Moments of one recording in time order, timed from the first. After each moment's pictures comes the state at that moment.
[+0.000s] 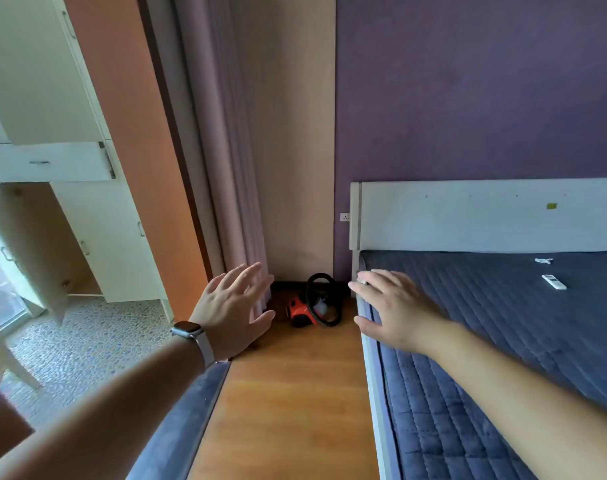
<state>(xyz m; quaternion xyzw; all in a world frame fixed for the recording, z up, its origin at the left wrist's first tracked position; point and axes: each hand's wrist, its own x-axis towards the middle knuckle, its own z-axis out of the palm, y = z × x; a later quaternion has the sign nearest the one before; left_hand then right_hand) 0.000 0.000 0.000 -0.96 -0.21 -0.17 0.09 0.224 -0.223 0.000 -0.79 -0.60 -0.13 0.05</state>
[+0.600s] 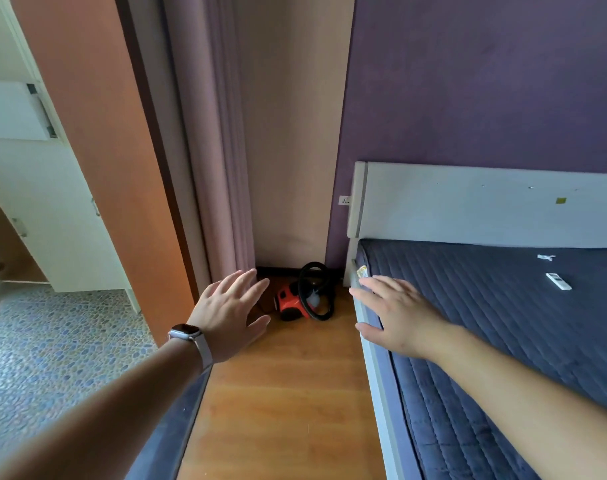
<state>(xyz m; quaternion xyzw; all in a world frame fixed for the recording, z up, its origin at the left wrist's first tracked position) 0.097 0.251 -0.077 -0.97 -0.20 -0.12 0.03 0.305 0.003 -0.042 -0.84 -0.54 -0.02 -0.04</state>
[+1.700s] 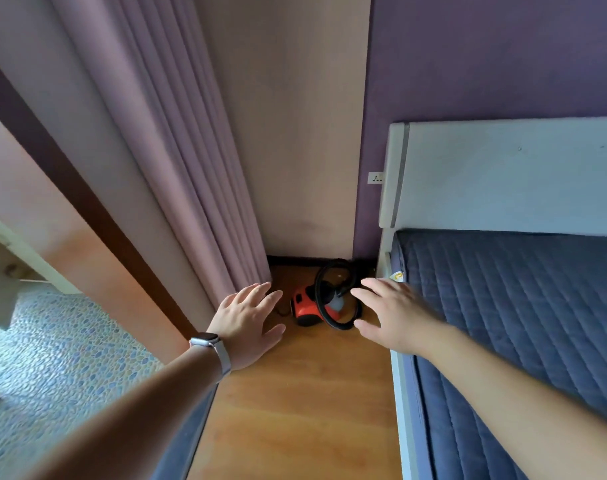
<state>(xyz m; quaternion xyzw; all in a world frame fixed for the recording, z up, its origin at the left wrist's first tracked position) 0.448 0.407 -0.148 -0.97 -0.26 0.01 0.00 0.670 0.206 -0.135 -0.81 -0.58 0.08 0.04</state>
